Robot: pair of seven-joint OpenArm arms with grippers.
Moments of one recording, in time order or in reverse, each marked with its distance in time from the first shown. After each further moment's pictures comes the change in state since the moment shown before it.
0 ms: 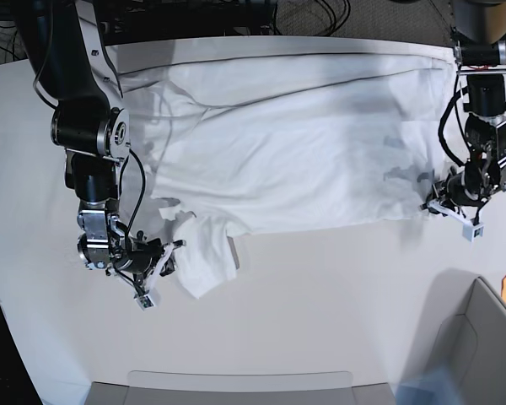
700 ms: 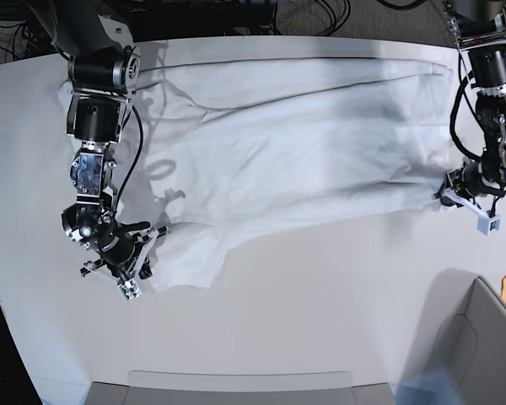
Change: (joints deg) left arm 10.5 0.6 -13.2 22.6 1.0 0.2 13.5; right arm -20.1 -0.2 -0.1 41.6 0.3 0.2 -6.4
